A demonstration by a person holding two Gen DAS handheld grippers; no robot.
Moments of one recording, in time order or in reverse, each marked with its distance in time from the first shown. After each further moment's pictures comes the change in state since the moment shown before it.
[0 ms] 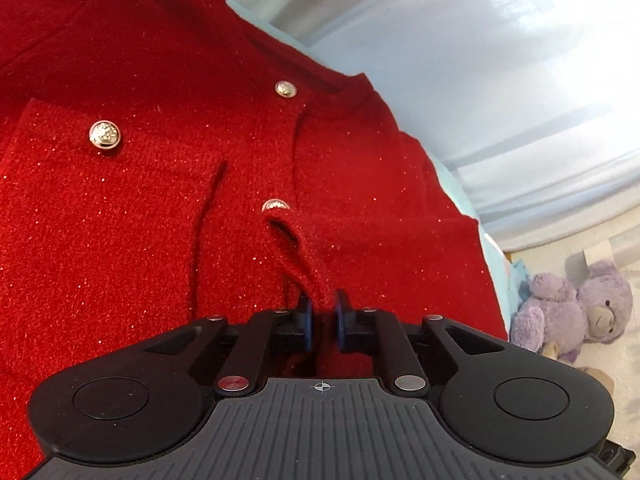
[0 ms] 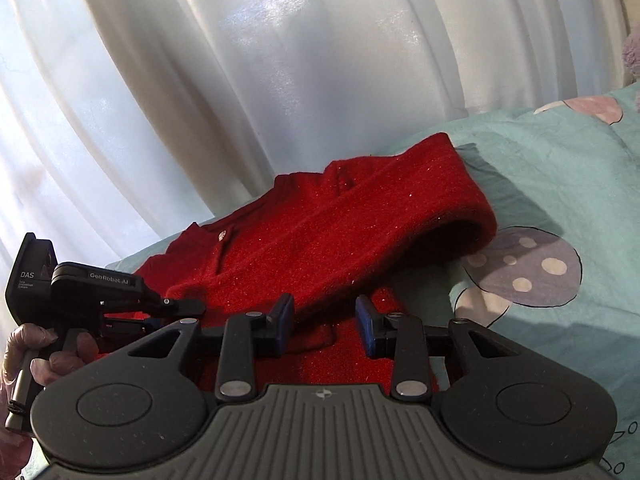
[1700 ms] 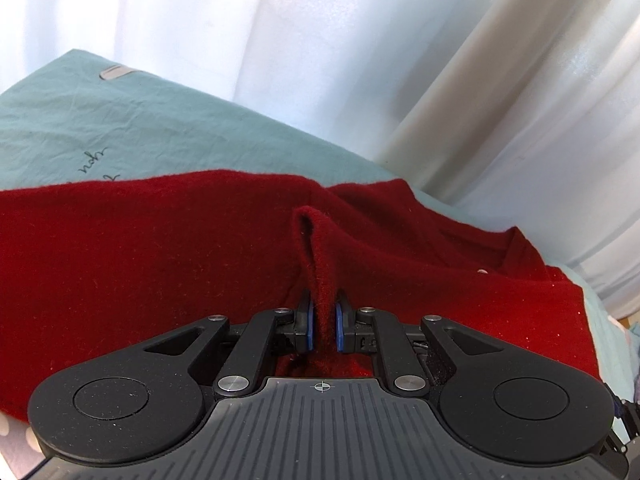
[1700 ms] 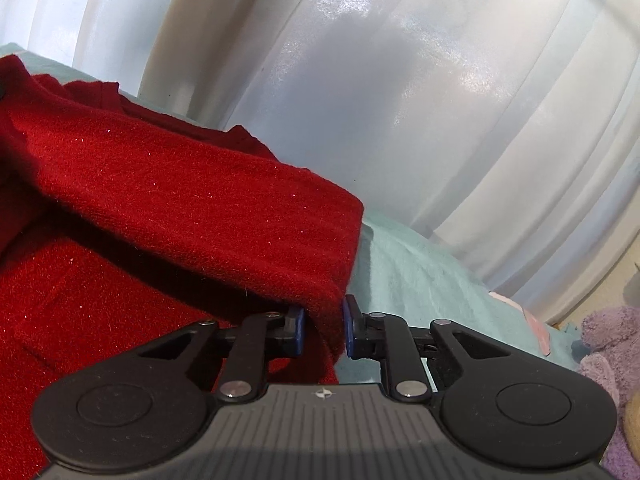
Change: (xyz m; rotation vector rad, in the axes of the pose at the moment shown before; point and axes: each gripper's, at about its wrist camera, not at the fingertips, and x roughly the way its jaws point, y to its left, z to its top) left arm -0.085 0.077 0.073 0.116 -0.301 0.364; right arm 0.108 0.078 -0.014 -0.788 -0.032 -0.535
